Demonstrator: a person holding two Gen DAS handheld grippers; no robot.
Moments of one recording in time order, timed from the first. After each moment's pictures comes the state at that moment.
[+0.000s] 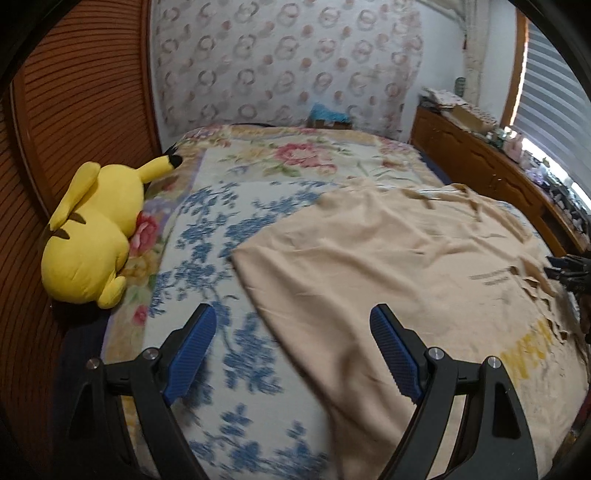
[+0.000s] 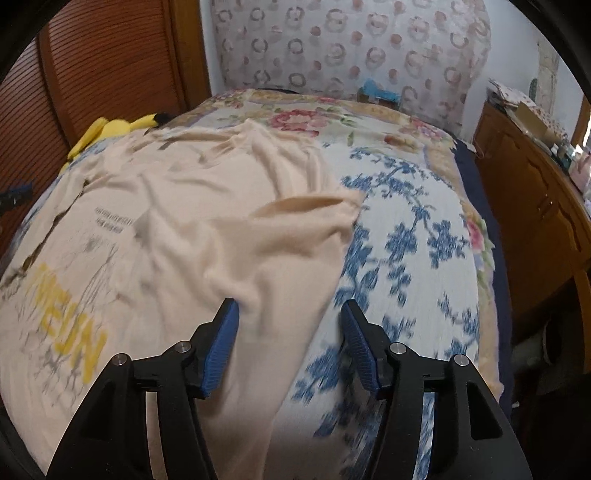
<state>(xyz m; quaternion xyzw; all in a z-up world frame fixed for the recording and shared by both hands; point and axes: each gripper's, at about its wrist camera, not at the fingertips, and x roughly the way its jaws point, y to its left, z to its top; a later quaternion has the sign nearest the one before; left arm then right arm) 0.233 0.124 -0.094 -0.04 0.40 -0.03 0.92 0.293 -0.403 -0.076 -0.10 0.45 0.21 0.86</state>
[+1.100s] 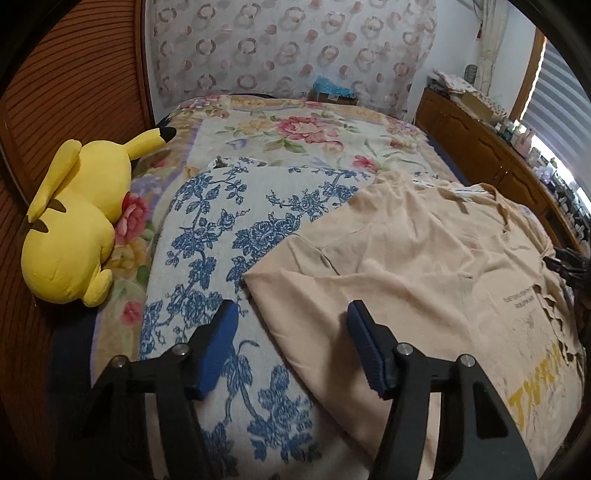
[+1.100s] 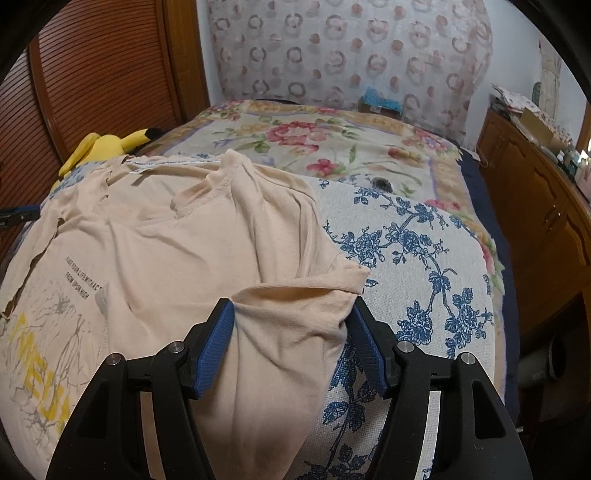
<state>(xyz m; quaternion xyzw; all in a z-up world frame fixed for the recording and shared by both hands) 0.293 0.144 -0.114 -0.05 0.45 -0.05 0.89 0.343 -0.384 -0.082 -0.10 0.43 0.21 0.87</state>
